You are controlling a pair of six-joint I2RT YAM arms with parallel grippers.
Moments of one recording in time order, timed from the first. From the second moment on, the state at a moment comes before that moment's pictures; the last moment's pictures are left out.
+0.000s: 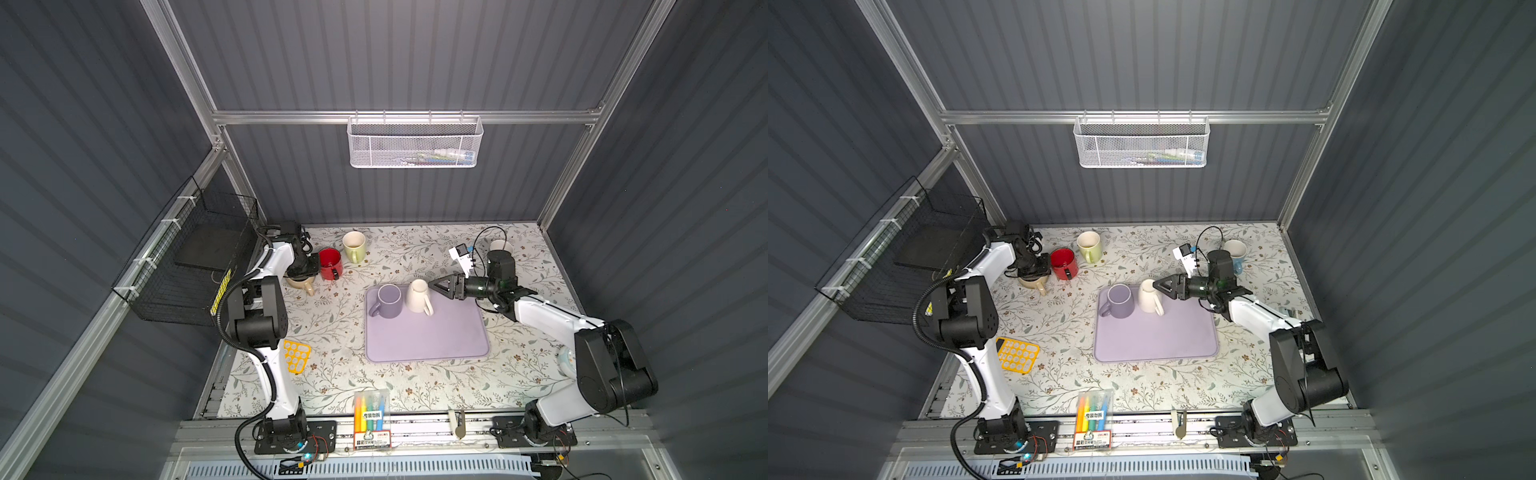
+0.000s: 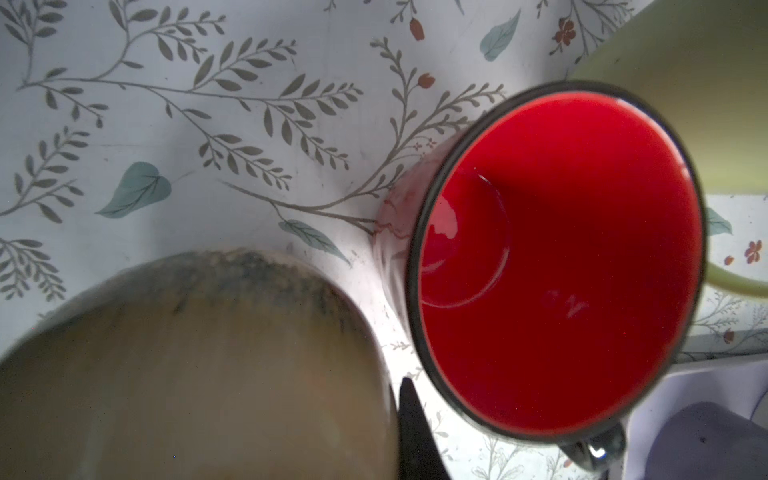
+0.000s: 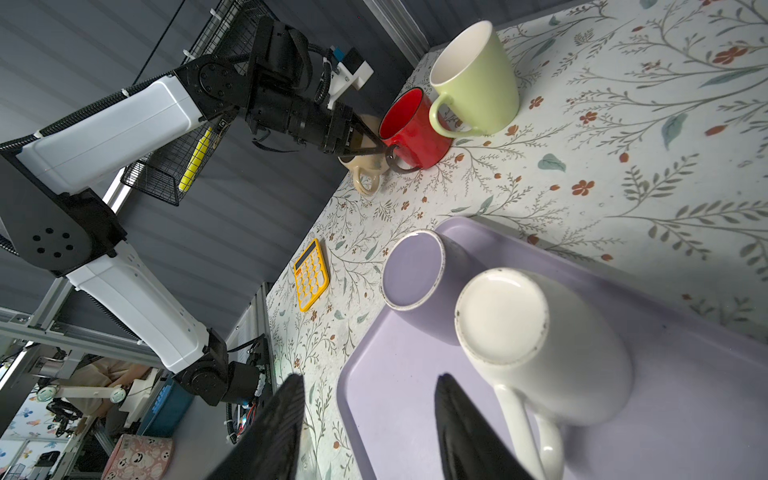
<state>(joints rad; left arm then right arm) 0.05 2.05 1.65 -0.80 0.19 0.00 0.29 1.52 0.84 0.23 -0.94 0.41</state>
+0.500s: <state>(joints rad) 0.07 2.09 1.70 -0.80 0.21 0.00 0.29 1.52 0.84 0.23 -0.94 0.41</state>
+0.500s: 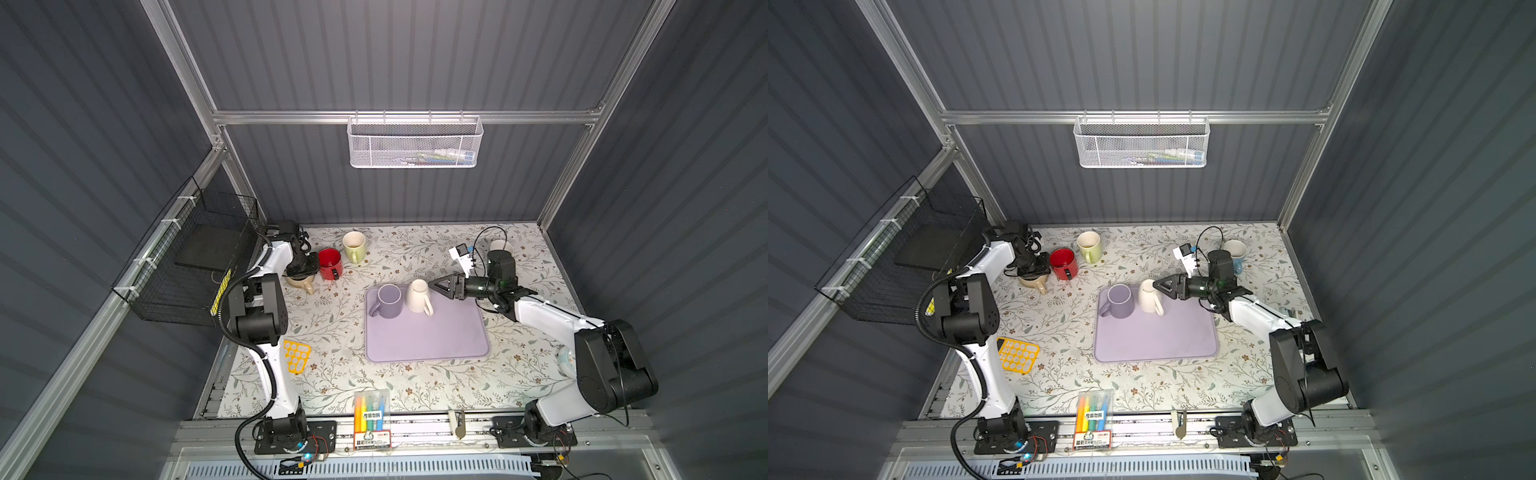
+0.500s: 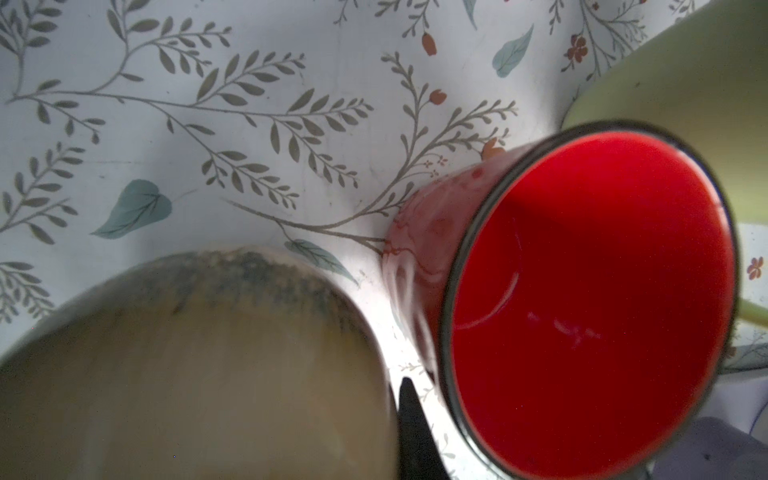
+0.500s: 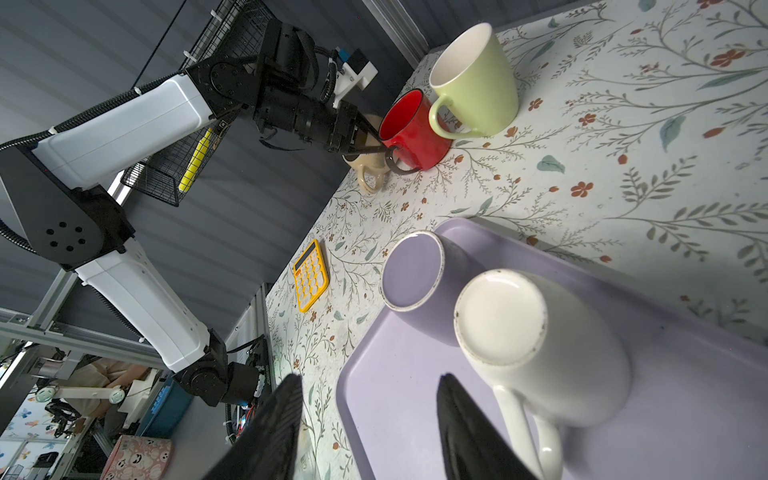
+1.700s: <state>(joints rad) 0.07 2.10 1.78 -0.79 0.23 0.01 0.28 1.53 0.84 0.23 -0.94 0.41</state>
